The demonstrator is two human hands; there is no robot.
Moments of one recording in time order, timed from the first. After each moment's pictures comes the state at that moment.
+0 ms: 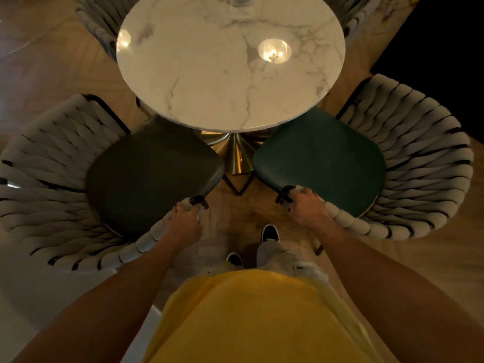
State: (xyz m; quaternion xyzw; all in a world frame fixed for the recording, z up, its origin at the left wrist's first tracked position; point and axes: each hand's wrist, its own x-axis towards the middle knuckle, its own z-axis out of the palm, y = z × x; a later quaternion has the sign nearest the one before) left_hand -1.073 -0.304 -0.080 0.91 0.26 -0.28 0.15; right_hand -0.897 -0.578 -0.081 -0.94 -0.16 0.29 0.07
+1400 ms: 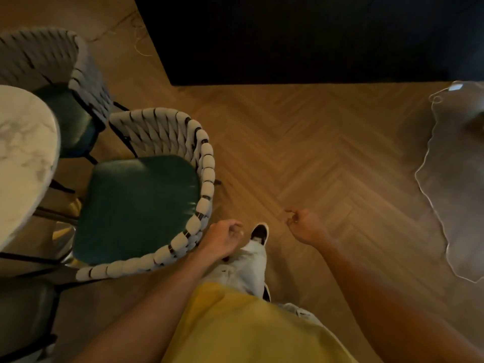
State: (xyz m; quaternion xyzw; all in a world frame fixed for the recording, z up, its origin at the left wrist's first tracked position) left_hand -0.871 -0.901 -0.042 0.89 -0.08 -0.34 0.30; right_hand -0.916 -1.141 -0.051 -0.89 0.20 0.24 0.35
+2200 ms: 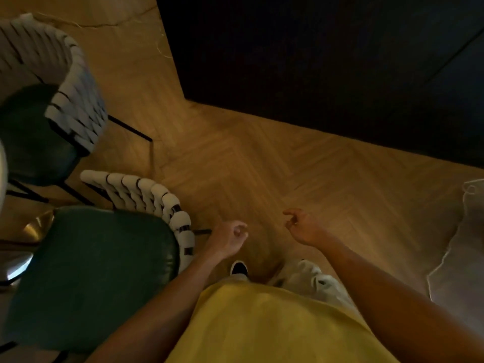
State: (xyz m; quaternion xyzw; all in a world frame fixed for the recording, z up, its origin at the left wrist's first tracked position) left_hand -0.519 -1.028 -0.056 0.85 0.04 -0.35 0.39; right_hand -0.509 -1.260 -0.047 -0.90 0.11 0.30 0.28
